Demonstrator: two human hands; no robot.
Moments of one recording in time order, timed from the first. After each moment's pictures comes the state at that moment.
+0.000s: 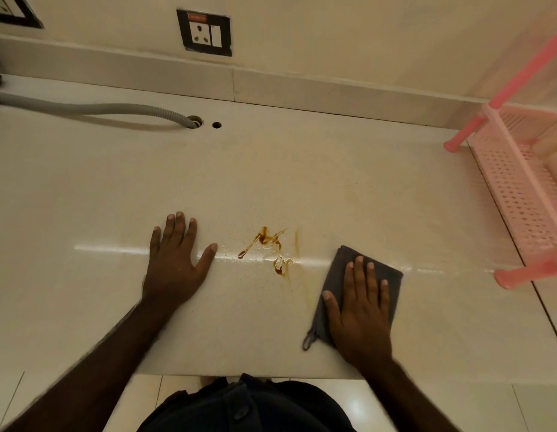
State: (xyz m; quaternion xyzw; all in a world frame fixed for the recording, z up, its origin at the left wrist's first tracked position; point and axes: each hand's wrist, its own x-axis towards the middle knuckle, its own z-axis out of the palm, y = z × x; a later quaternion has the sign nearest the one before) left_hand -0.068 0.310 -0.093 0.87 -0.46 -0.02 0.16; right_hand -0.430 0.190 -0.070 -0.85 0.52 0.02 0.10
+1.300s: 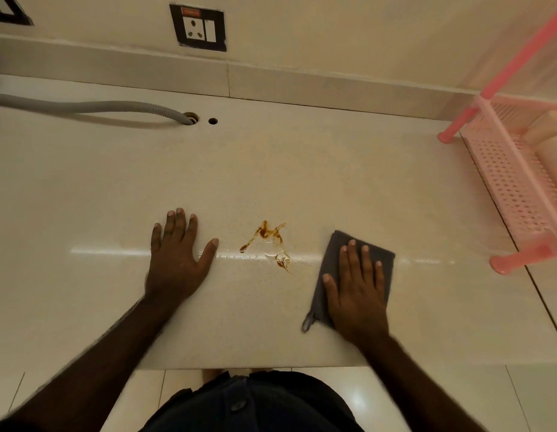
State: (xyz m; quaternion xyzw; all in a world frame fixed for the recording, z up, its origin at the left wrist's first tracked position) left_hand -0.063 0.308 -0.099 0.87 -0.47 -0.03 0.16; right_hand -0.417 0.179 -0.075 -0.85 0.52 0.01 0.09
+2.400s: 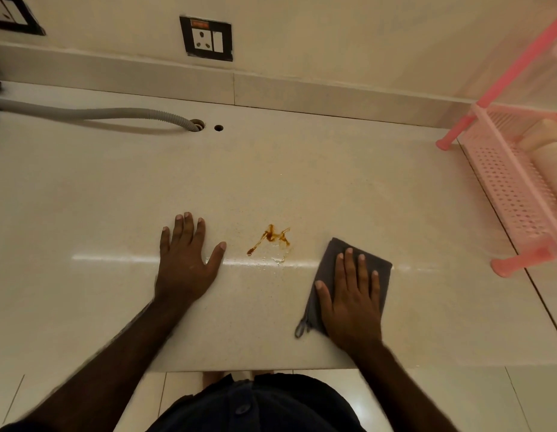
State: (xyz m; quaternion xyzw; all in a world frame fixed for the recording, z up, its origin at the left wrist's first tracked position) left_hand -0.067 0.309 -0.085 0.87 -0.47 -0.06 0.15; right_hand -0.398 0.203 -0.078 -0.84 0.53 0.01 0.08
